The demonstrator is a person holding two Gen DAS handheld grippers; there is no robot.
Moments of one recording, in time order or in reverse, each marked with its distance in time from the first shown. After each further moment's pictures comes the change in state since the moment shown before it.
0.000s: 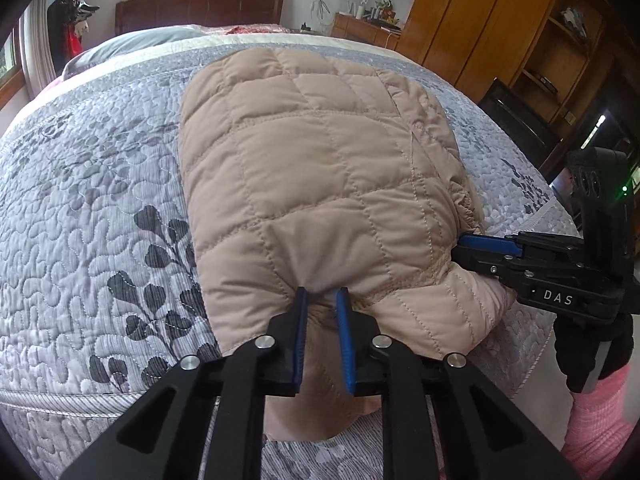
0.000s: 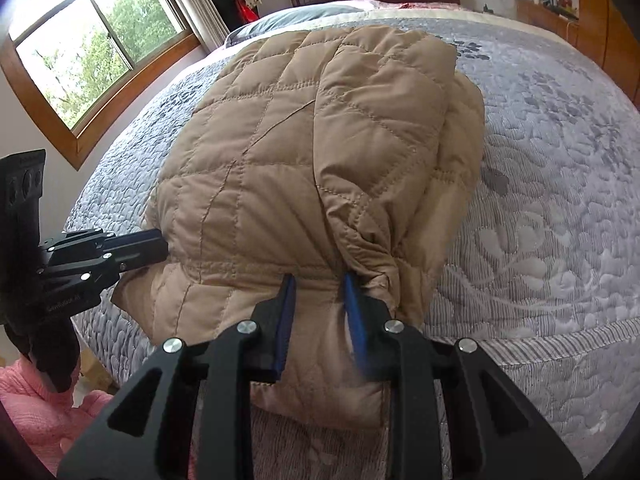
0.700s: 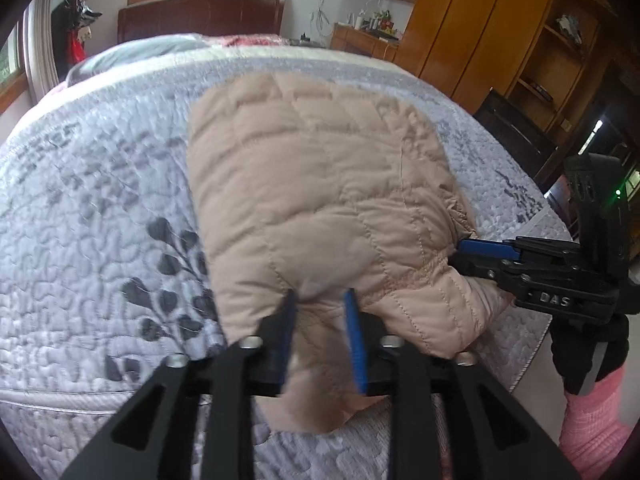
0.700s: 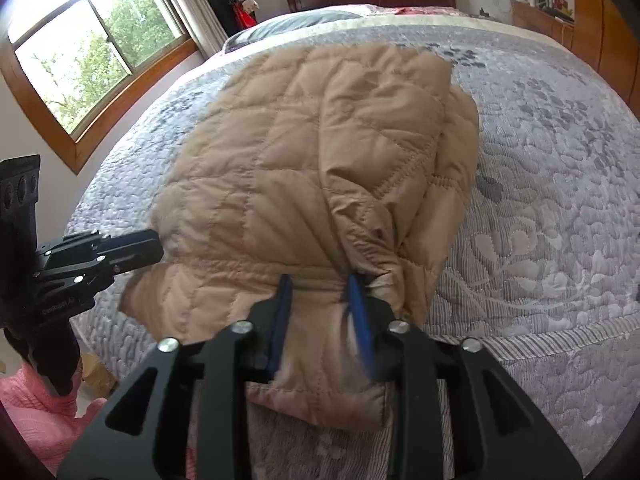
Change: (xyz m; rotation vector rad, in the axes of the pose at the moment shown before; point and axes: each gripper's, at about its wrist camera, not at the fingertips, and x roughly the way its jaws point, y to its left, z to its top) left arm -0.030 0.002 0.003 0.000 -0.060 0.019; right arm -0.020 0.012 0.001 -0.007 -0.022 0.014
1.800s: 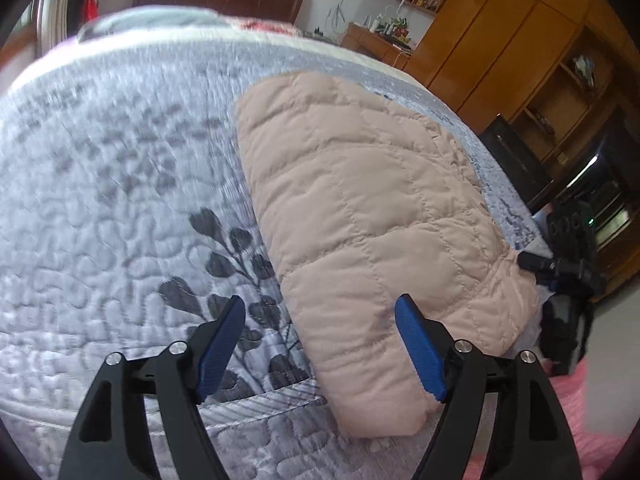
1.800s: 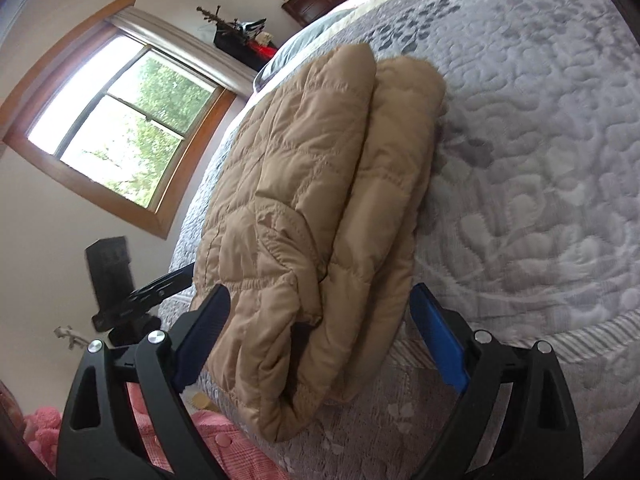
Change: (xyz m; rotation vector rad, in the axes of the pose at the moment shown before) left arm 0.015 0.070 0.008 -0.142 0.058 -0.140; right arm 0.012 -0.096 -0.003 0.307 0.001 0.404
